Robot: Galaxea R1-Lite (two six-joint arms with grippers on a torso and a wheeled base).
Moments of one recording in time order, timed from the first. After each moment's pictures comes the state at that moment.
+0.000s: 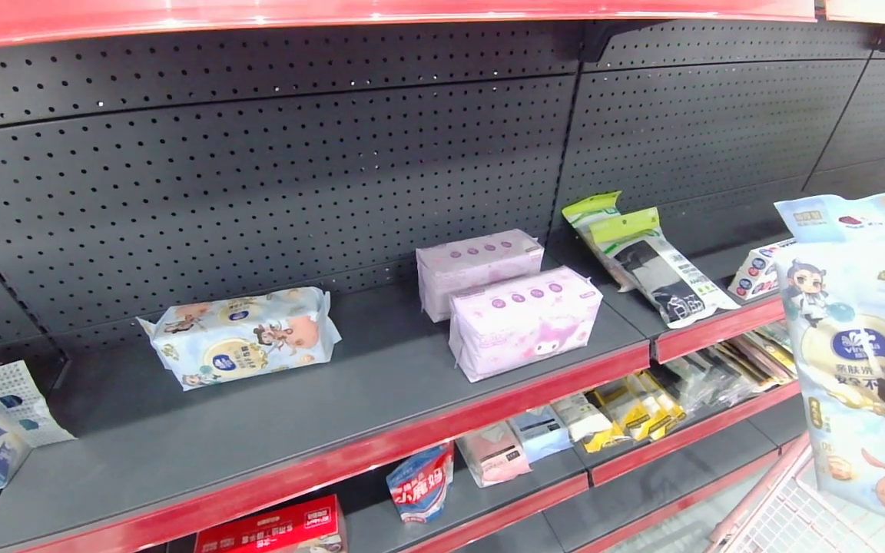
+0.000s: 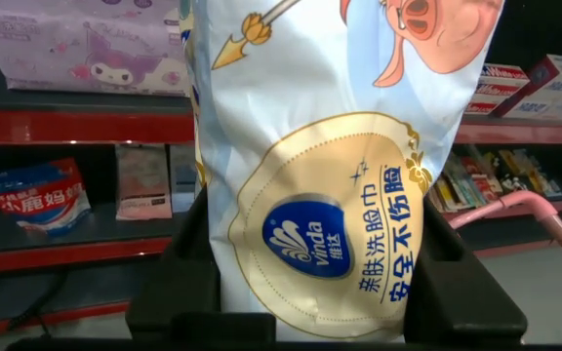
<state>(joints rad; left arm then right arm) 0.00 0.00 0.00 0.00 -0.01 0.00 0.25 0.80 -0.41 -0.20 -0.21 -0.27</state>
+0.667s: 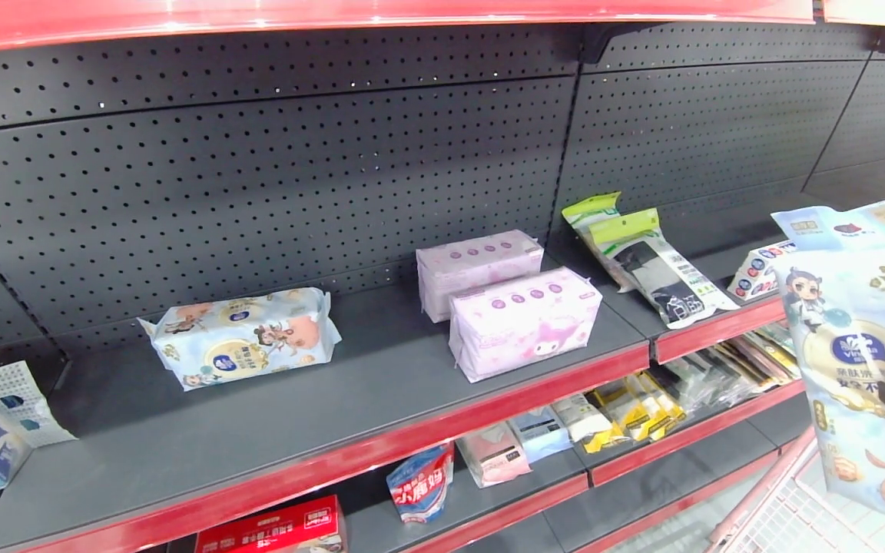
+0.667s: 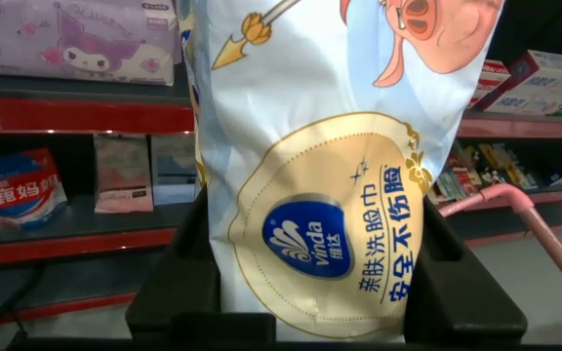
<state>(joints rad) 0.00 0.00 0.00 0.00 -0.01 0.00 0.20 0.81 -0.39 -0.21 -0.21 -0.31</state>
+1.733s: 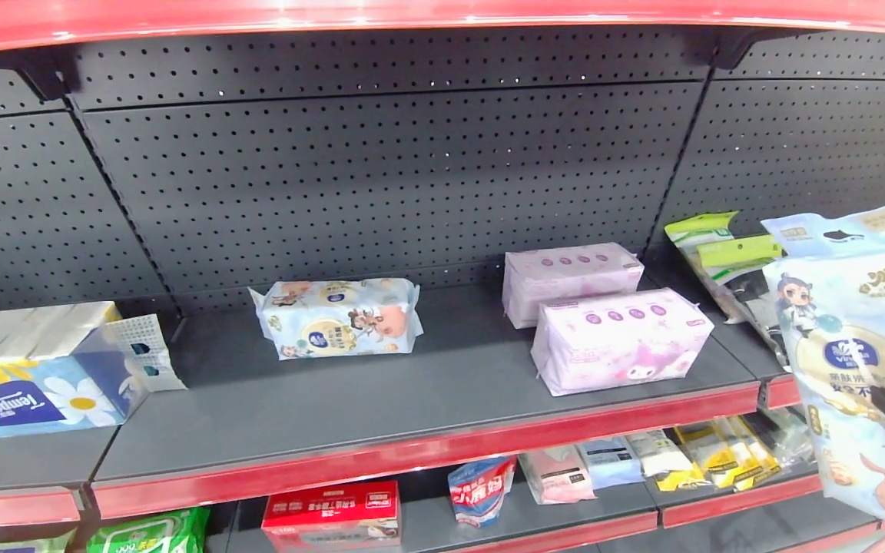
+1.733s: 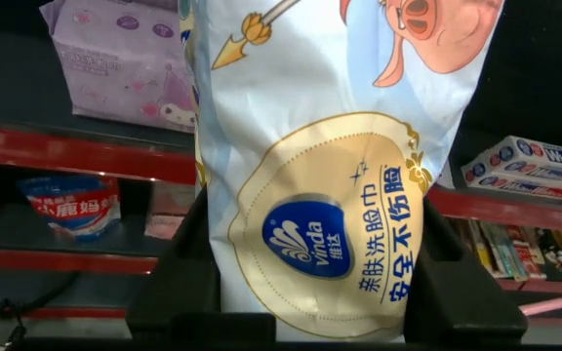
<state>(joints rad) 0.00 0.00 0.00 0.00 -0.01 0.00 0.20 0.81 -0.39 -0.21 -0.21 -0.32</state>
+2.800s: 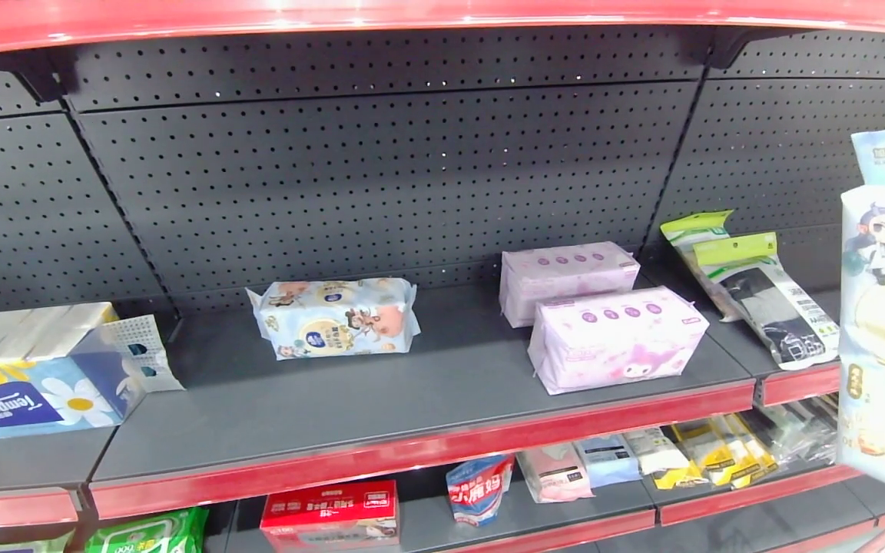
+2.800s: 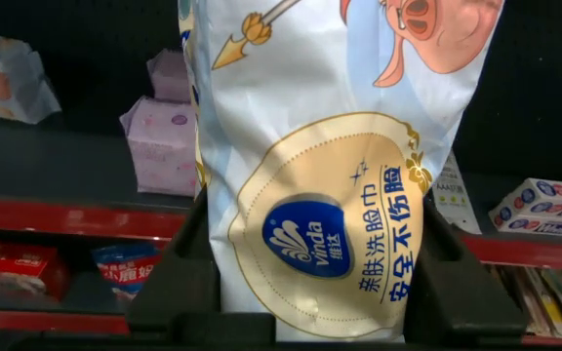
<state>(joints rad) 0.00 0.03 0.00 -0.01 -0.02 0.01 0.07 0.71 -0.47 -0.20 0.04 -0.20</state>
